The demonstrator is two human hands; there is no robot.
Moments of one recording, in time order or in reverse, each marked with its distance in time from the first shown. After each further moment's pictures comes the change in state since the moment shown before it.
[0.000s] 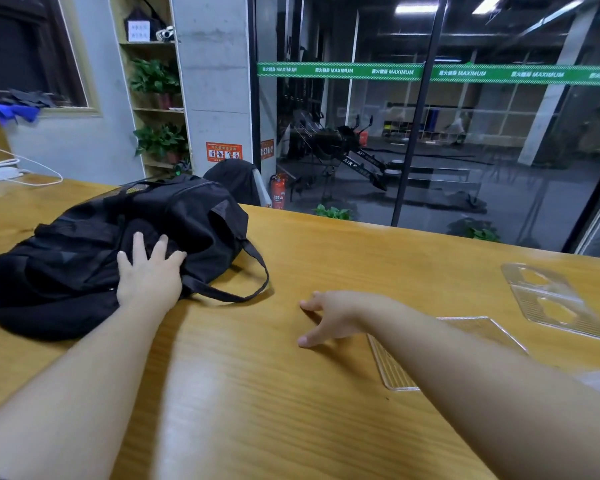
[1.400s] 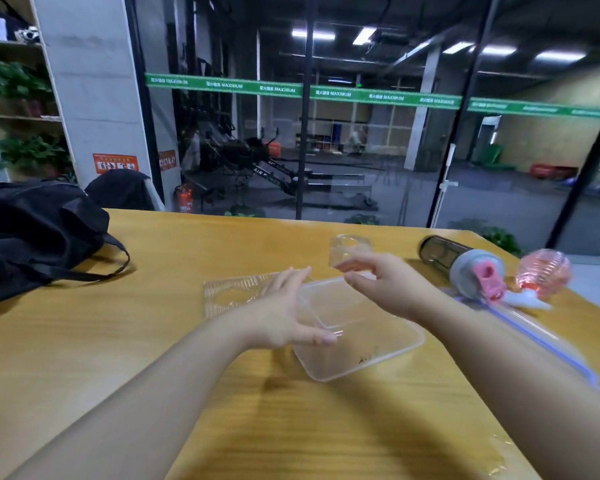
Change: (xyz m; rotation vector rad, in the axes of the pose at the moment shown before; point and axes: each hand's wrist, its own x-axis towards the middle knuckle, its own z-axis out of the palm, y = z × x) left_hand -0.276 0.277 -0.146 -0.747 -0.601 0.852; right_hand -0.274 0.201 0.061 0.391 0.743 0.039
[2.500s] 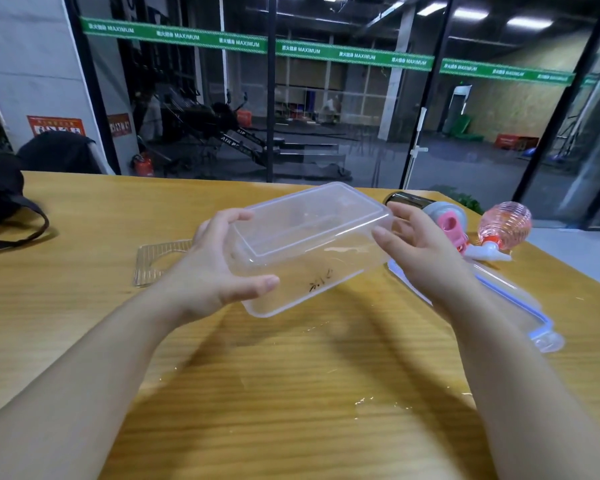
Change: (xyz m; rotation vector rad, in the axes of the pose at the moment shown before) left_hand -0.005 0.000 0.019 -0.299 0.369 0.118; right_hand -0.053 0.071 -0.007 0.534 0.366 0.203
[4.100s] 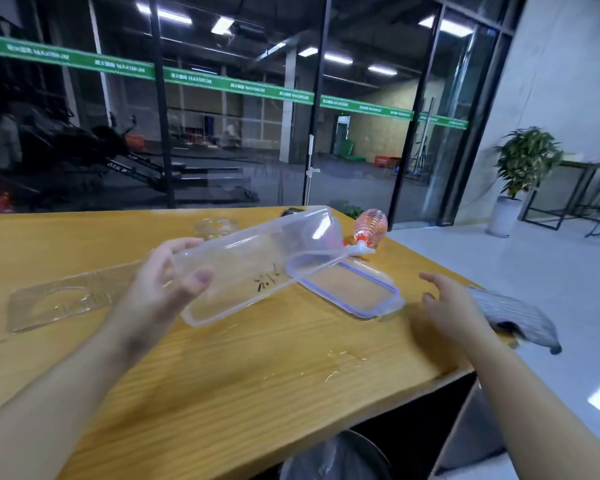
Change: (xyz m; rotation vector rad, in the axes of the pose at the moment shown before) left_hand -0.023 0.040 0.035 -0.358 -0.075 0.292; right_hand -0.095 0.076 -0.159 -0.791 0.382 0.360
